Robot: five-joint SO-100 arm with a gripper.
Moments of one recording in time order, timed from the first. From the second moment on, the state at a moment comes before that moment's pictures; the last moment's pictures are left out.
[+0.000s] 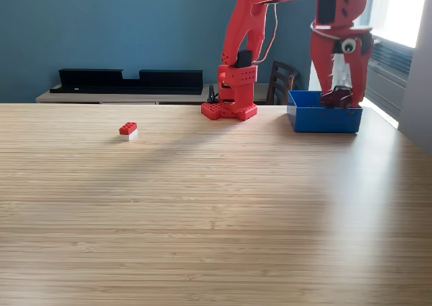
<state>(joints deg) -38.6 74.3 52.2 96.8 -9.1</state>
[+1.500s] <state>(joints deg) -79.7 74.3 73.7 99.2 -16.3</state>
